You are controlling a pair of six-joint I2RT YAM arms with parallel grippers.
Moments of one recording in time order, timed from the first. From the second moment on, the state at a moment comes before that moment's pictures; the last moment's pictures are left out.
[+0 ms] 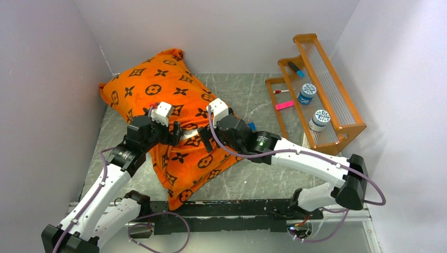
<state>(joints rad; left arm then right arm) -0.38 0.81 0.72 -0.31 0.07 0.01 1.10 1.33 1.17 -0.30 0.29 0.15</state>
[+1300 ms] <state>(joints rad) -0.37 0.79 0.71 -0.30 0.11 0.01 0.99 1.50 1.17 -0.39 0.59 0.74</state>
